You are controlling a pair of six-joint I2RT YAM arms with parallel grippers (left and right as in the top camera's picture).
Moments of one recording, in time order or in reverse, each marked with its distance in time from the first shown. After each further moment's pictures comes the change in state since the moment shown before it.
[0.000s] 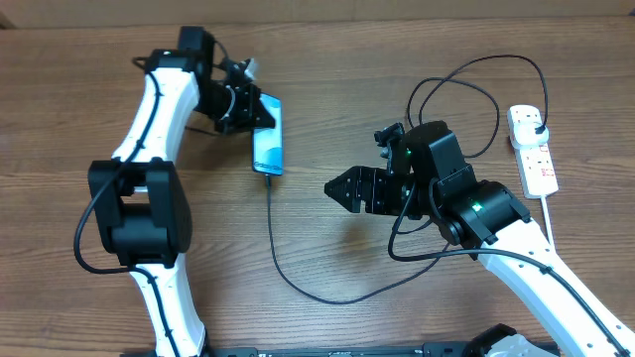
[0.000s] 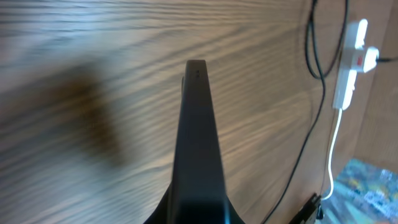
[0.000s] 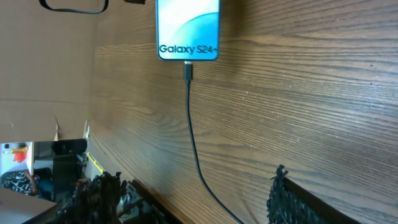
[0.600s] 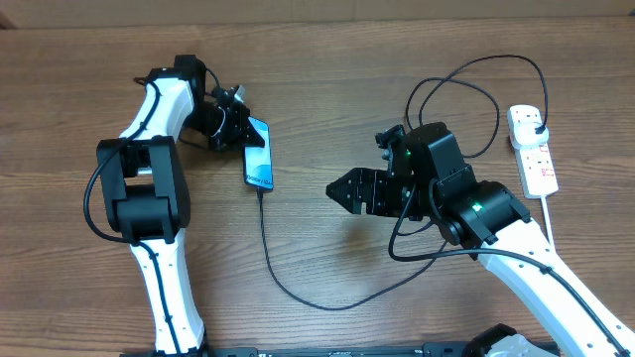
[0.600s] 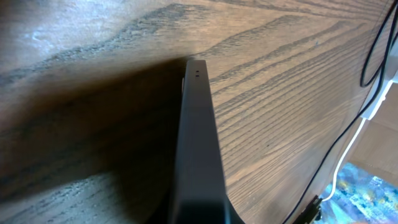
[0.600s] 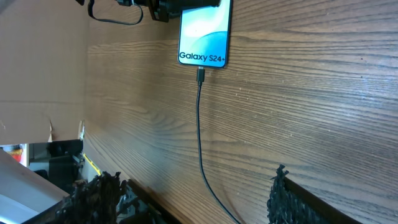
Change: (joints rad) left arm 0.055 0.193 -0.002 0.010 0.008 0.020; right arm 0.000 0.000 0.000 -0.024 0.012 0.000
